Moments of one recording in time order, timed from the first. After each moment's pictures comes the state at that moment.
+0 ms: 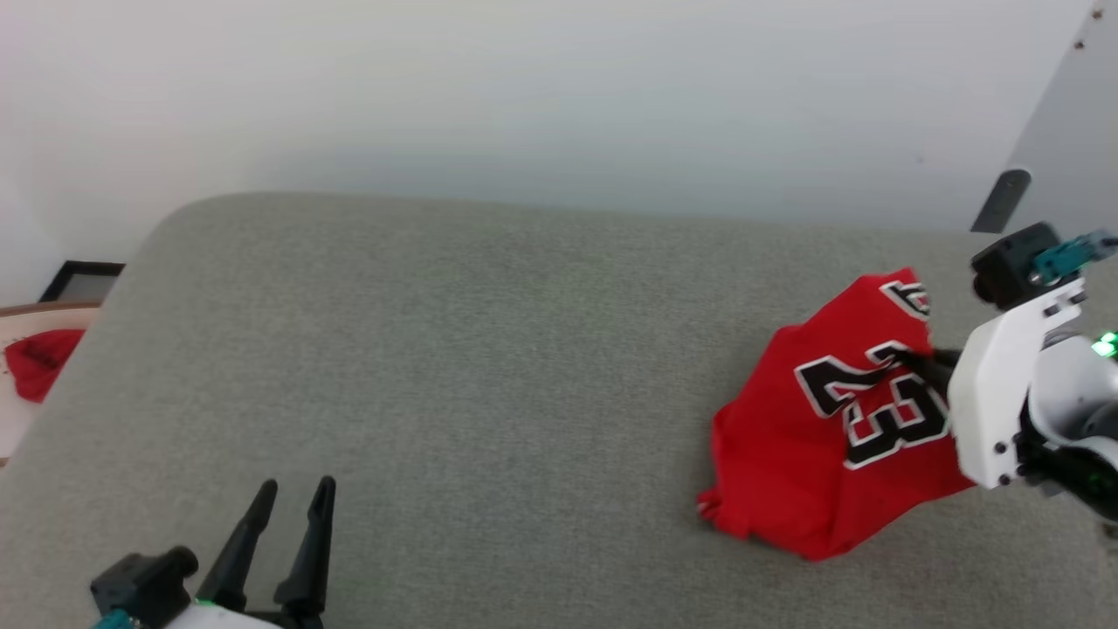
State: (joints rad) left arm 0.04 0.36 -0.16 0.15 -0.69 -0.13 -0.26; right arm -0.46 -0.48 0.28 0.01 0.59 0.13 0.88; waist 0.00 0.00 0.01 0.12
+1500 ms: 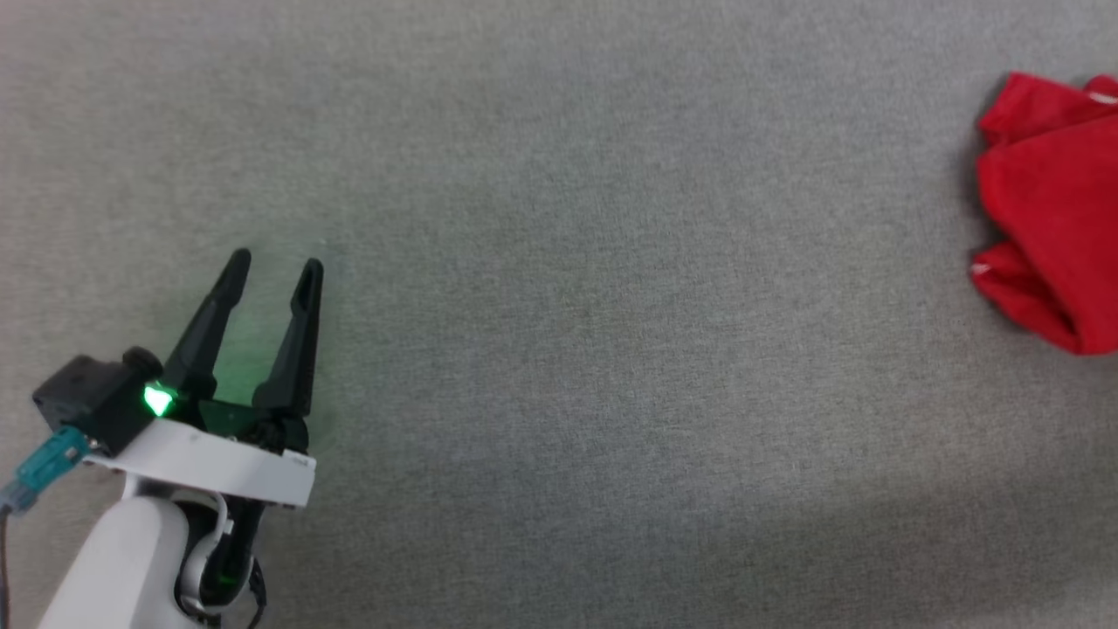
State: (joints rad) left arm -0.31 0.43 -0.19 0.09 -0.61 -0.13 -0.26; right arm -0.86 -0.95 0.54 0.65 0.55 0.13 0.20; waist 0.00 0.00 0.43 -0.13
